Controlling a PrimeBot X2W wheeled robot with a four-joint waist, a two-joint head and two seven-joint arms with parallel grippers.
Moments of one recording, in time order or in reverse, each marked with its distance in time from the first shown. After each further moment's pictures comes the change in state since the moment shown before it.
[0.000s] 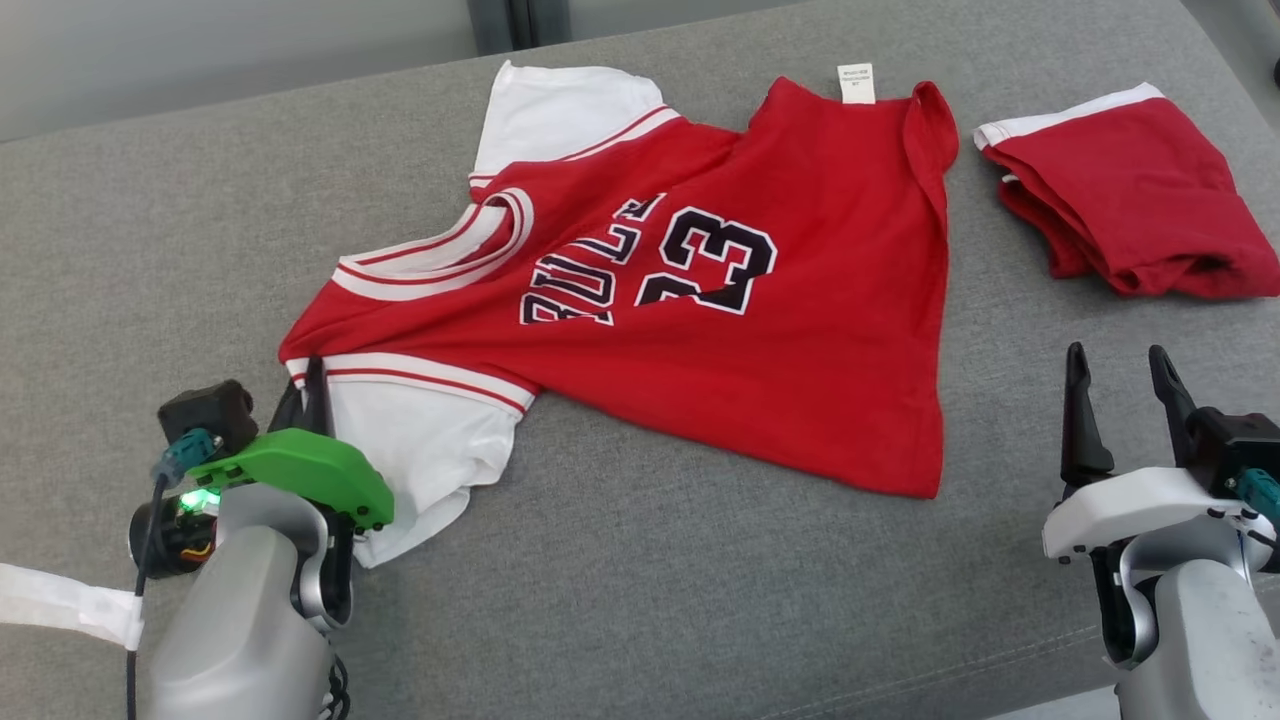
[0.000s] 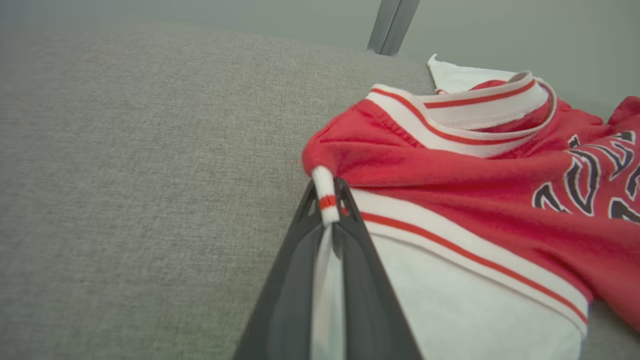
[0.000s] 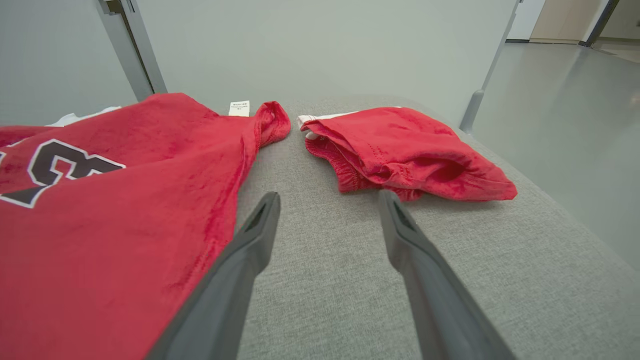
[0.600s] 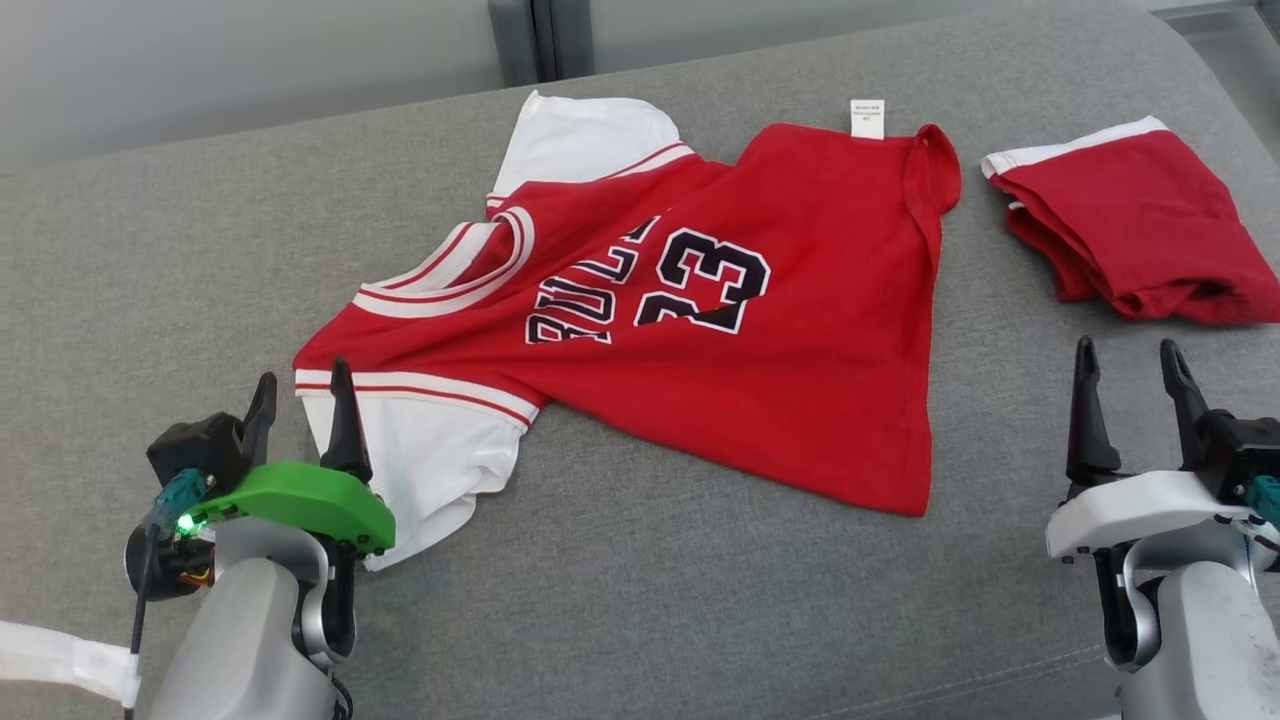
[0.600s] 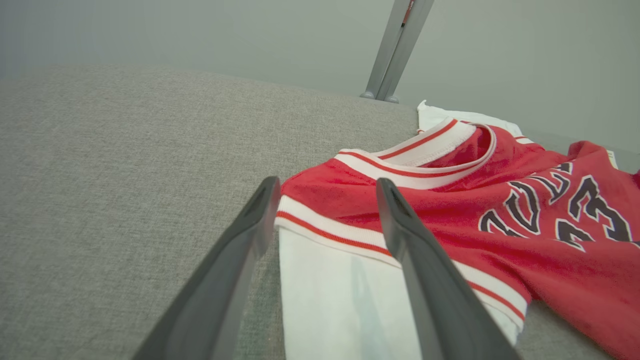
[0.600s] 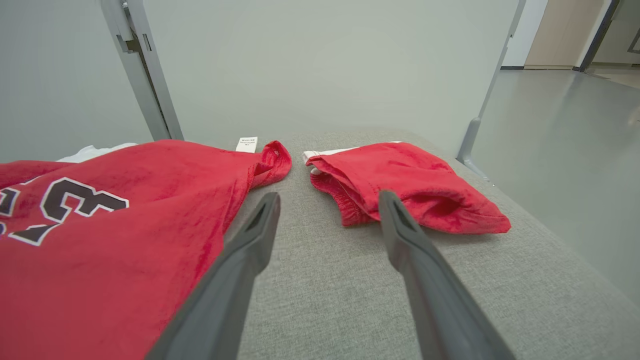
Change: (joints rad) left arm 0.099 0.001 0.050 -0.143 0.037 -0.007 -0.030; right arm 0.009 -0.001 -0.010 -0.026 -0.003 0.000 -0.025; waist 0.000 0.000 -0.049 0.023
